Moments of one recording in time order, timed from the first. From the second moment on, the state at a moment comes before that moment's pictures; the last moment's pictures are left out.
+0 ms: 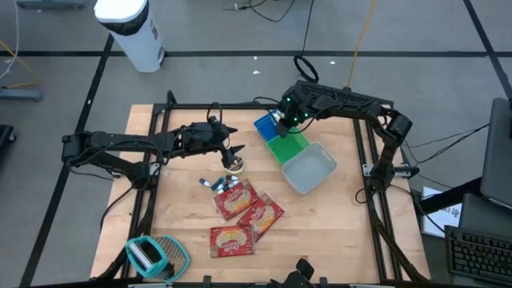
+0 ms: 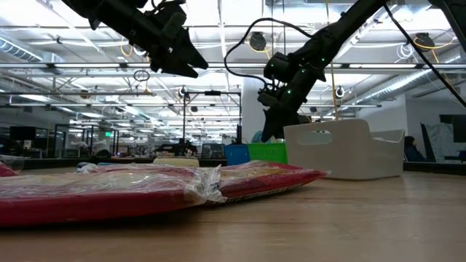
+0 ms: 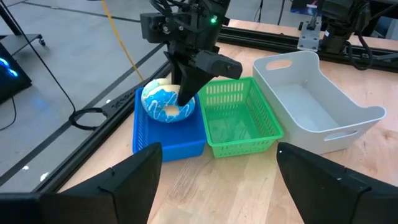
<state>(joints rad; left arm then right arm) 0.18 1.24 0.79 0.03 -0.22 -0.06 -0.63 1.82 1.23 -0.36 -0.20 0.09</state>
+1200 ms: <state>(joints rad) 0.18 1.24 0.79 0.03 -0.21 -0.07 -0.63 1.79 1.23 -0.38 0.09 0.04</state>
